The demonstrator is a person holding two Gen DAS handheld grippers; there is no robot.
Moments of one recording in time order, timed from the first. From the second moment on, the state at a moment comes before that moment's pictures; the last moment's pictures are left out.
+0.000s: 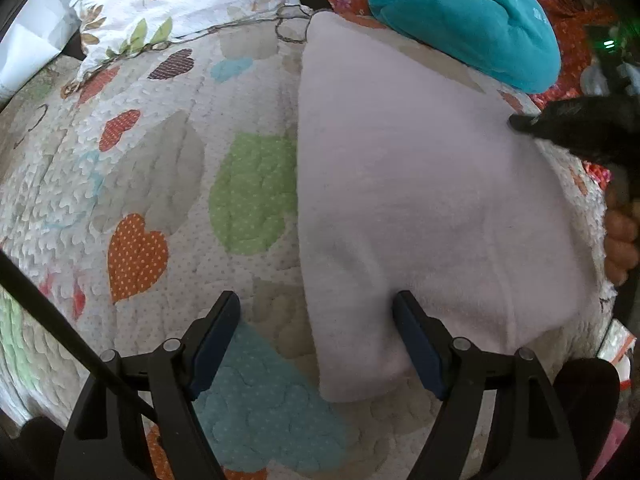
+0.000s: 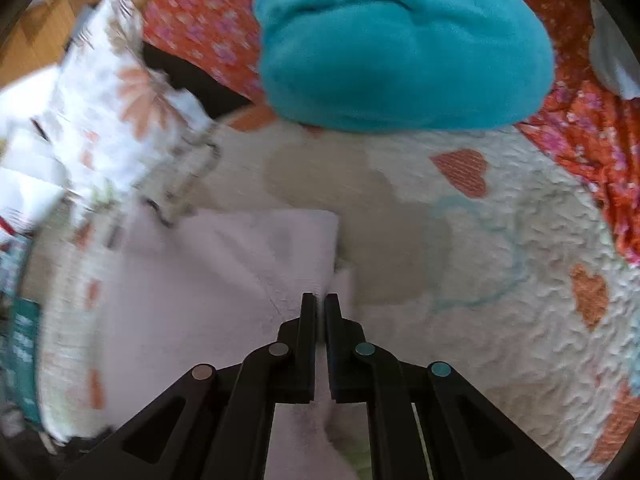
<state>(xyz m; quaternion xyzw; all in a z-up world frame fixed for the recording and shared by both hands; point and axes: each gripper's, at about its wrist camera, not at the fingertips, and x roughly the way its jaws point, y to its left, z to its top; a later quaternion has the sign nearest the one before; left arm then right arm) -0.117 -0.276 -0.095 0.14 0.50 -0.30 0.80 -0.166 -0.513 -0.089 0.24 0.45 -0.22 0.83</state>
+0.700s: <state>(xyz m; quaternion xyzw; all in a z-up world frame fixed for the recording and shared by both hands) -0.106 -0.269 -0.097 0.10 0.51 -0.33 0.79 -0.022 -0.445 -0.117 0.40 0.47 0.10 0.78</state>
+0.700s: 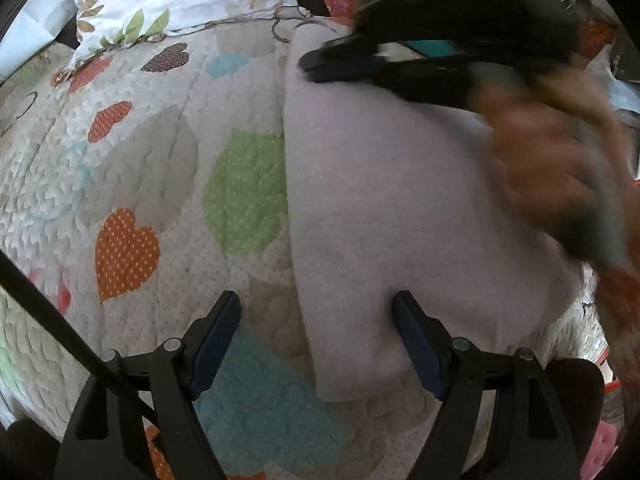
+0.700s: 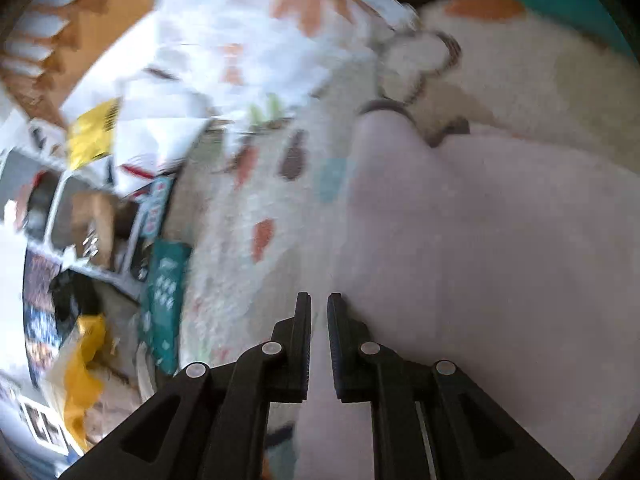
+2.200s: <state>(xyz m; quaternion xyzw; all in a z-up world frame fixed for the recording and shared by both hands) -0.011 -0.283 -0.098 -0.07 0.57 -0.41 0.71 -0.199 -0.540 -0.118 0.45 0.38 -0.09 0.80</state>
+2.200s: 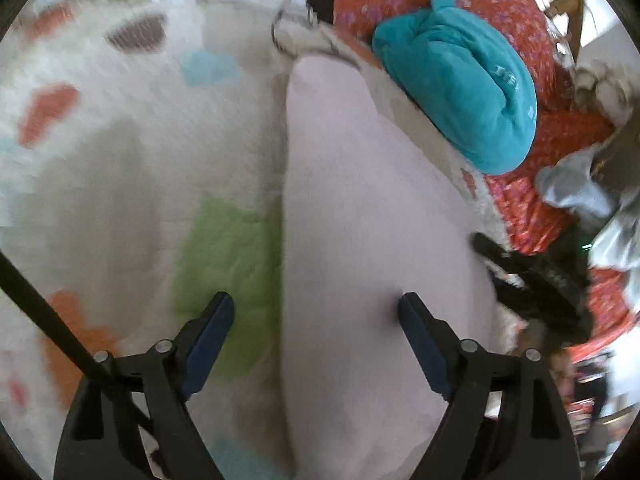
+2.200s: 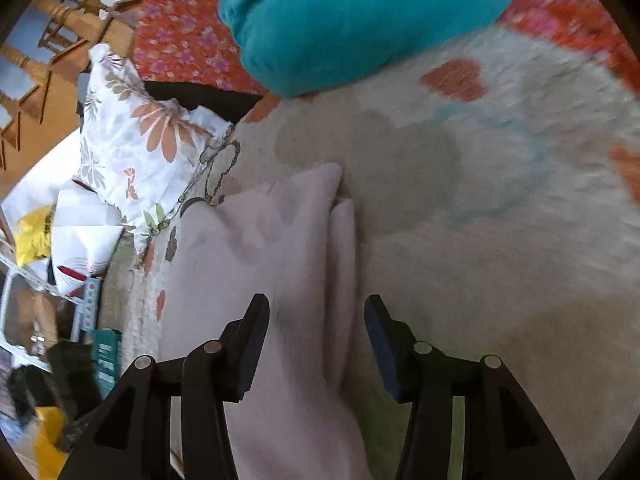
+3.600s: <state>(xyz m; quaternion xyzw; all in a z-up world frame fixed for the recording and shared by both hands) -0.095 -0.189 0.007 0.07 0.32 -0.20 0.92 -0.212 -0.399 -0.107 0.25 0.40 -0.17 0.87</state>
